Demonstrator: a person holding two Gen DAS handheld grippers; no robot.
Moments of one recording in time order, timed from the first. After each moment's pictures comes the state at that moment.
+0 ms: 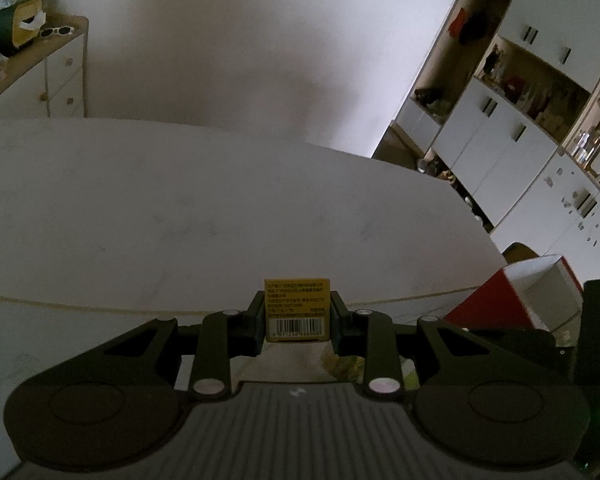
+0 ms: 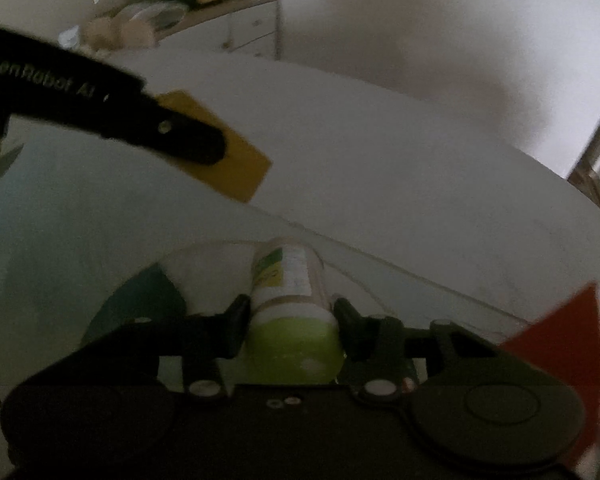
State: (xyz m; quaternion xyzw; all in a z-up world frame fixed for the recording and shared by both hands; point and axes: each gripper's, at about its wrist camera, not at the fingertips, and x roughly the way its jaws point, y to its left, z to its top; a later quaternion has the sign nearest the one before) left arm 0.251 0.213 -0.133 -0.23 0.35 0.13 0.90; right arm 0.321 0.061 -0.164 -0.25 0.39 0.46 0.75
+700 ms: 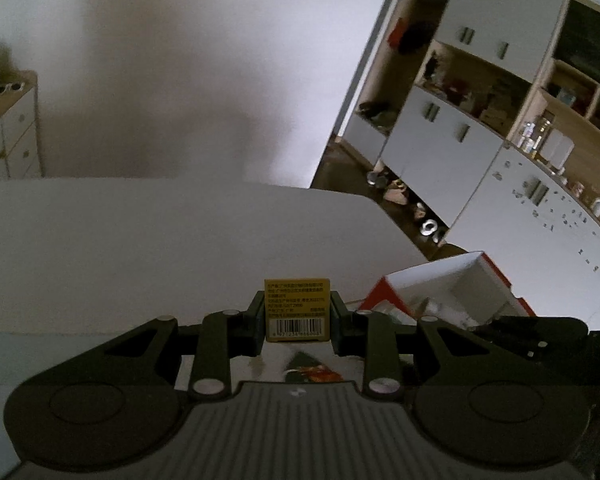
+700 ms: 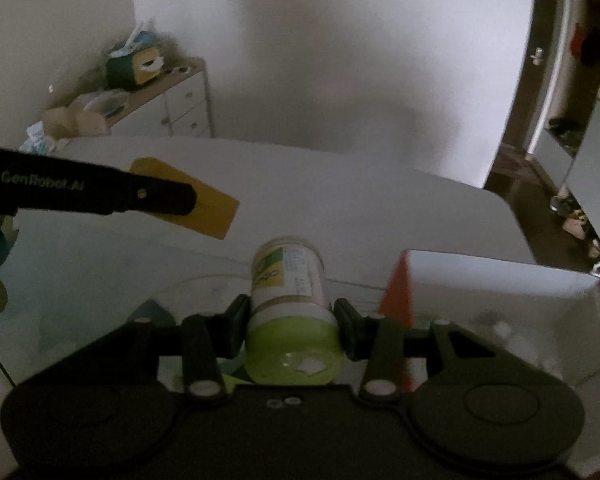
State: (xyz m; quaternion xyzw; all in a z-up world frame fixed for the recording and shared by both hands) left arm 0.240 0.140 -0.066 -0.18 0.31 0.07 0.93; right arm 0.316 -0.034 -0.089 -0.17 0.36 0.40 0.83
